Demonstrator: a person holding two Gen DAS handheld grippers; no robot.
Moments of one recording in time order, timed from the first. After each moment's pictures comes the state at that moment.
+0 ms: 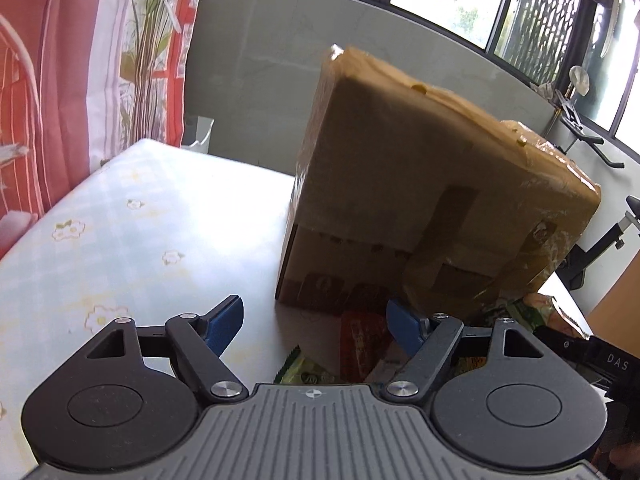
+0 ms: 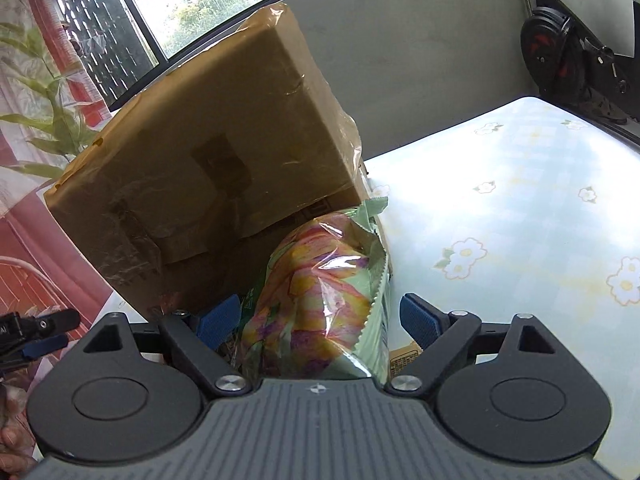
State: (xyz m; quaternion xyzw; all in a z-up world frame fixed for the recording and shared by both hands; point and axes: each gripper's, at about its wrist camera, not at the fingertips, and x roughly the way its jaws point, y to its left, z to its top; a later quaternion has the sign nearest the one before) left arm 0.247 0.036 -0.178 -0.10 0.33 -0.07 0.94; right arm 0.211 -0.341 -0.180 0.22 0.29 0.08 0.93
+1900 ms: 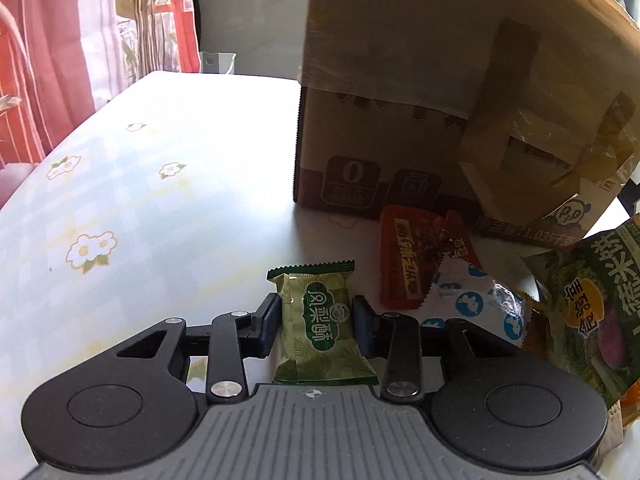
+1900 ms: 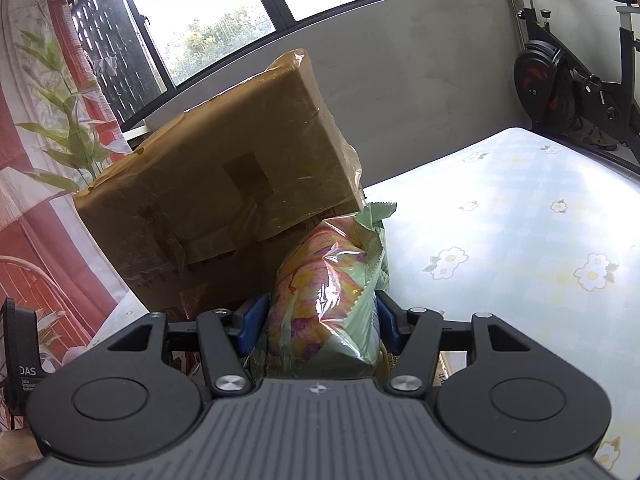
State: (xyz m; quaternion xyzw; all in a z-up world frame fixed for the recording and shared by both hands) left arm 0.259 0.007 -0.231 -0.04 0.42 -0.02 0.91; right arm 0.173 -0.330 -0.175 0.21 0.24 0.06 0.95
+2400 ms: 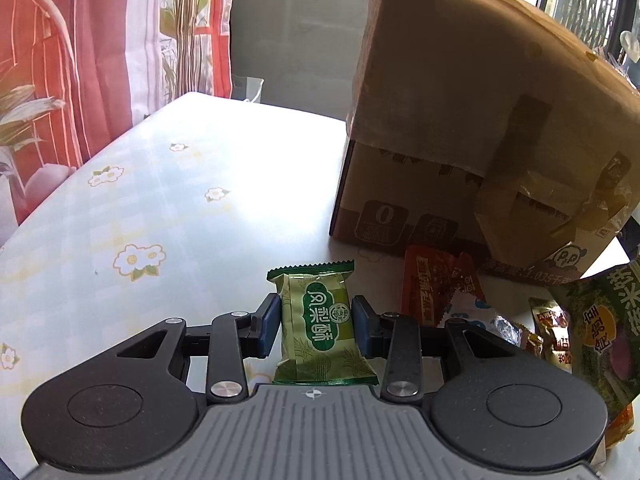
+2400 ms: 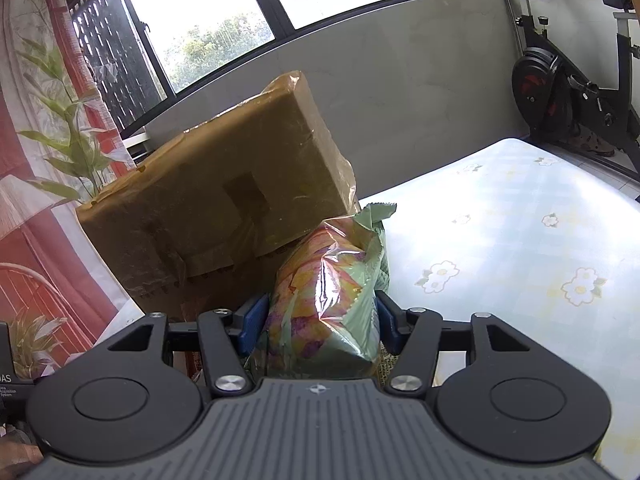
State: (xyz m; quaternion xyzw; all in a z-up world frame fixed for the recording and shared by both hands) left arm 0.237 0.029 -0.201 -0.07 0.38 0.01 0.92; right arm 0.162 -0.342 -0.162 0.21 0.23 0.06 0.95
